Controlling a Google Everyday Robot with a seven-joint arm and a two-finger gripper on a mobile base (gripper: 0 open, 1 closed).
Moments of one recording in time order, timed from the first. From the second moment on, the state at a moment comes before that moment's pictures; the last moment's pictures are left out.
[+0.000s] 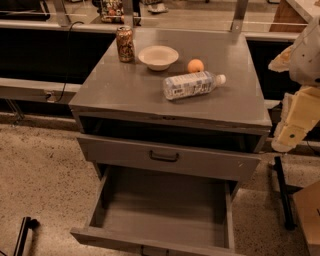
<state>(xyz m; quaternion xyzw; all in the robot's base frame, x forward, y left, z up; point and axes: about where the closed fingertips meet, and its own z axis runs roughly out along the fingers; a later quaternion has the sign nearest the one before) 0.438 -0.217 0.976 -0.60 0.78 -0.03 0.16</state>
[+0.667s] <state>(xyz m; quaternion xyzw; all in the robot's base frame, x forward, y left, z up) 0.465 -0.211 0.977 -0.64 0.75 -0.05 0.16</state>
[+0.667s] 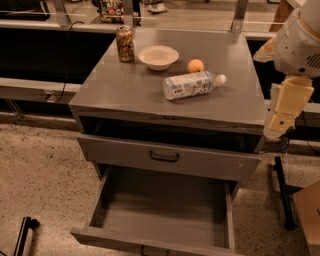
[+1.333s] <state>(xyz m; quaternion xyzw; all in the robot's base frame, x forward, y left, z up) 0.577 -0.145 0.936 -0.76 0.64 -0.05 0.14</state>
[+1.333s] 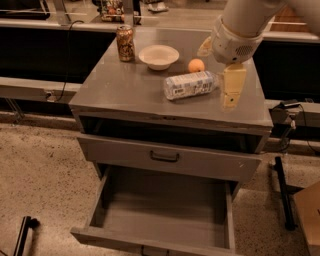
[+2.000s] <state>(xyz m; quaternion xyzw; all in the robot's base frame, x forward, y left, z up) 0.652 -0.094 0.887 -0.81 0.58 -0.03 0.11</state>
